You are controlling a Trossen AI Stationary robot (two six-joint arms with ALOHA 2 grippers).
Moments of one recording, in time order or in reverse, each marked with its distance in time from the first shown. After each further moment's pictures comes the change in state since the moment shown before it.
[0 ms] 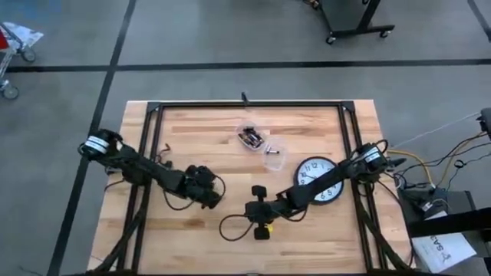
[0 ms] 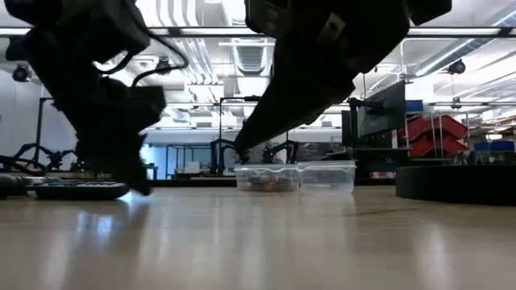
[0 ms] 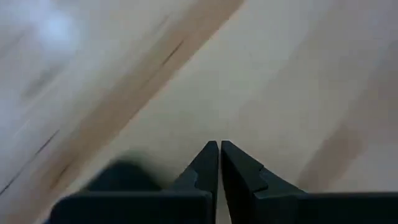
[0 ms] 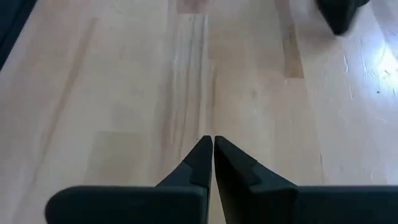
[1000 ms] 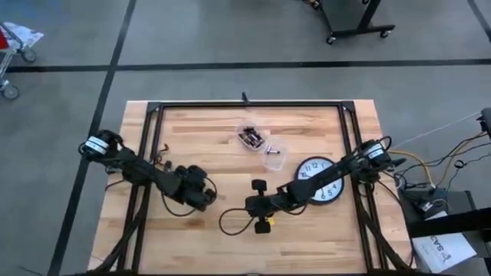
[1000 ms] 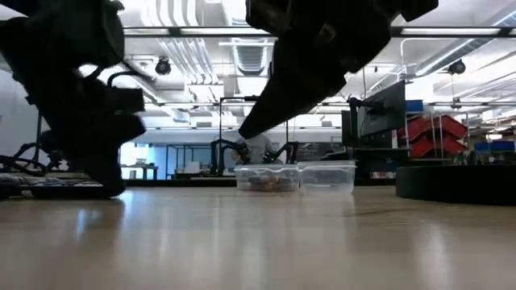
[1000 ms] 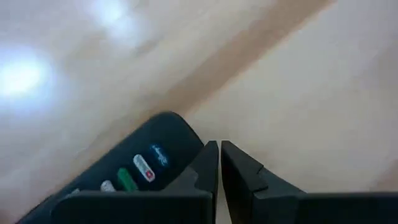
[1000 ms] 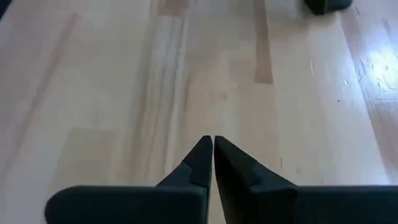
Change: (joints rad) left arm -0.047 -0.019 0.018 -0.274 -0.129 -0.265; right arm -0.042 -0.040 0.000 -0.054 0.000 -0.103
